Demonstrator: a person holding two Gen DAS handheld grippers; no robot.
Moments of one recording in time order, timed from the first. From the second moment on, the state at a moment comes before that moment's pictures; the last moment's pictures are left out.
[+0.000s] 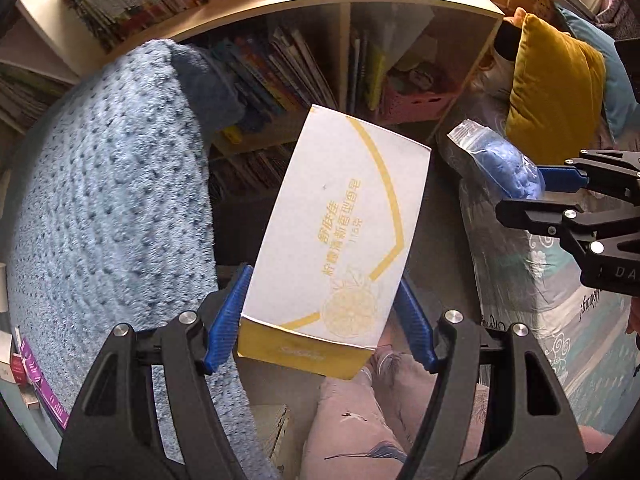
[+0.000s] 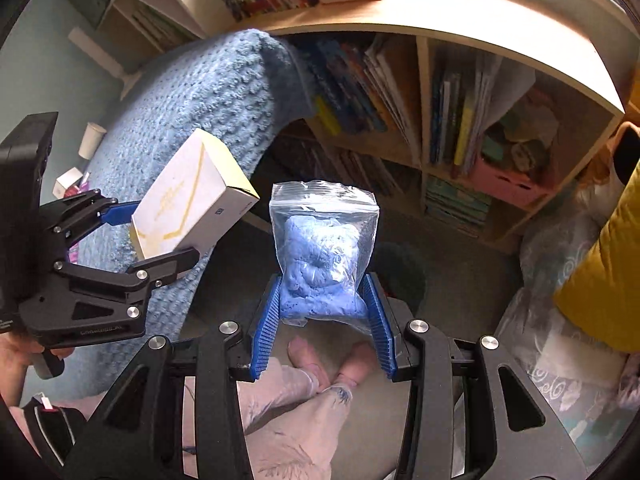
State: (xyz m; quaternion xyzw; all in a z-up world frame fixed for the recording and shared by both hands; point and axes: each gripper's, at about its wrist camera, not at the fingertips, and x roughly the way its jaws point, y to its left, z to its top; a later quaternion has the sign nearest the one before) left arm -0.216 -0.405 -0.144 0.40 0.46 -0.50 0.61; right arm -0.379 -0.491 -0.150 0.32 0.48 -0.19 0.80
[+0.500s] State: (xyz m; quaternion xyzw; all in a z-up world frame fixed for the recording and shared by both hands) left arm -0.255 -0.440 -0.214 0.47 0.49 -0.51 0.53; right arm -0.404 -0.500 -0.222 0.38 0.50 -0.20 0.75
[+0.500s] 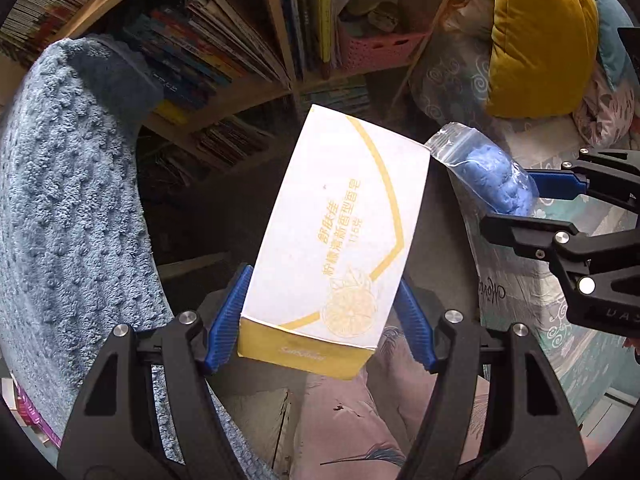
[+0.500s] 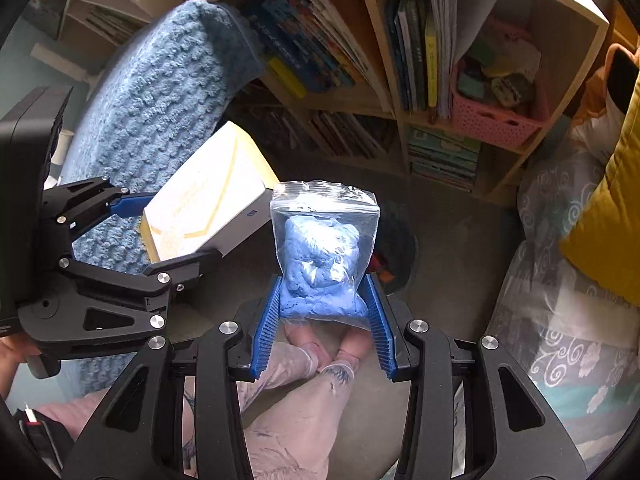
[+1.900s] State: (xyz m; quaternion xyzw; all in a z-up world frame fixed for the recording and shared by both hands) left arm -0.221 -0.448 -0.229 0.47 0.49 -0.48 0.56; right arm -0.404 -0.543 -0.227 0.40 0.48 -0.22 0.75
